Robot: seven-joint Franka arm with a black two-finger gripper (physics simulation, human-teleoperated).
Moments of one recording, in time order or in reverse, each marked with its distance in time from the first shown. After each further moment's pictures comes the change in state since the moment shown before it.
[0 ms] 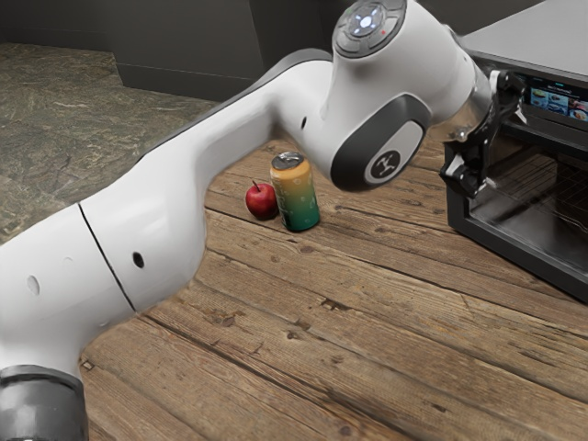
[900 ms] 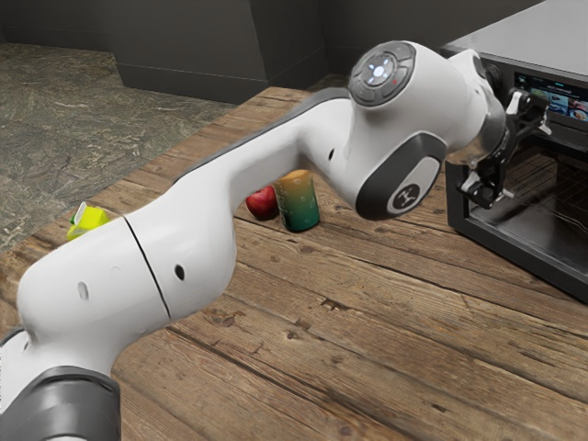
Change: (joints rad) arm -0.001 0.091 0.005 0.016 -0.006 0.171 0.161
